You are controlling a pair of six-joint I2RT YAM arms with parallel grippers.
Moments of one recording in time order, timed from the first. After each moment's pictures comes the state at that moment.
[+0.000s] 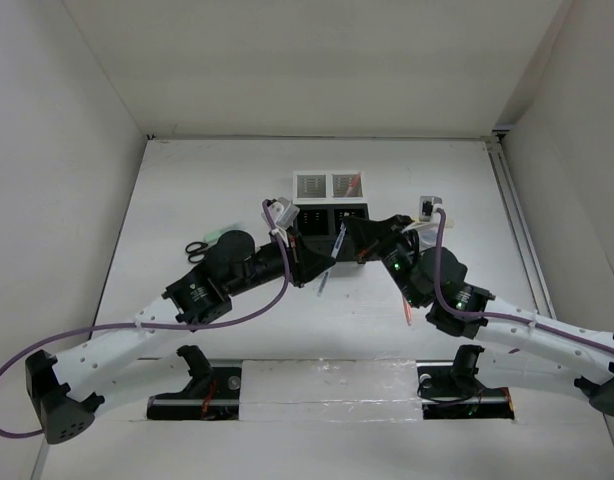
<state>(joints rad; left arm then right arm) -0.93 0.88 0.81 -0.04 0.16 -0.54 1.08 0.93 0.75 0.33 0.61 0.68</state>
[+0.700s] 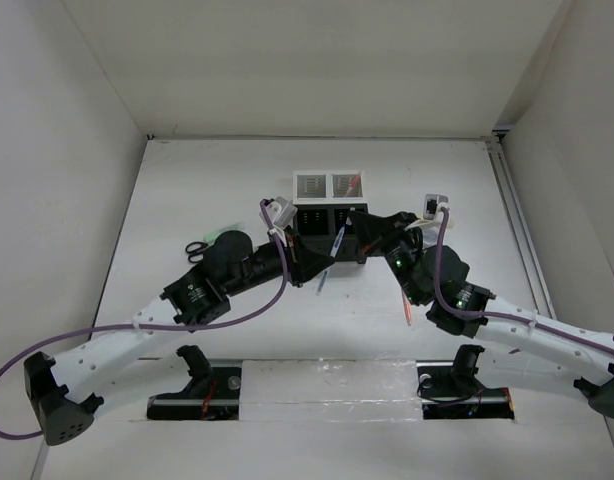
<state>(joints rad) -0.93 0.87 0.81 -0.05 0.16 -0.54 1.06 0.93 0.75 0.35 0.65 0.64</state>
